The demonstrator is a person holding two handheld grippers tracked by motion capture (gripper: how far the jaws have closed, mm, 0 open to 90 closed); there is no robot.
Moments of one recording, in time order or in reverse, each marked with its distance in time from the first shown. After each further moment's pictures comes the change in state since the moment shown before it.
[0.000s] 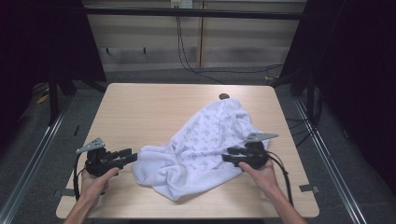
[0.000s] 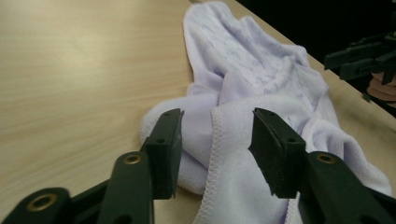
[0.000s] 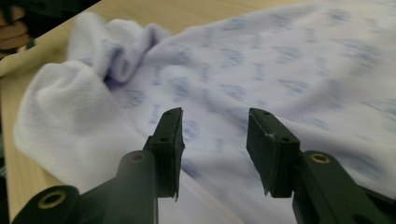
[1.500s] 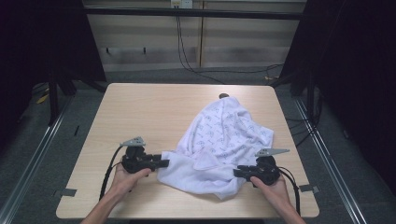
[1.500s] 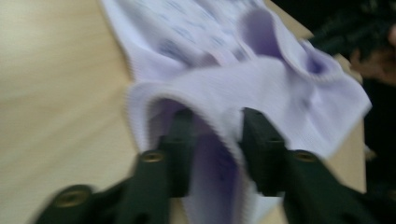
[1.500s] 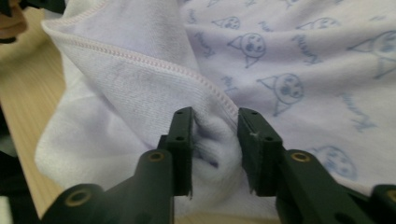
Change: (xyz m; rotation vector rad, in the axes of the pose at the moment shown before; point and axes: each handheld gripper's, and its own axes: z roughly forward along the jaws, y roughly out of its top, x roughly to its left) left arm -0.054 0.004 0.082 0.214 -0.180 0.094; right arm -0.003 -0.051 -0.029 0.091 -0.041 0.143
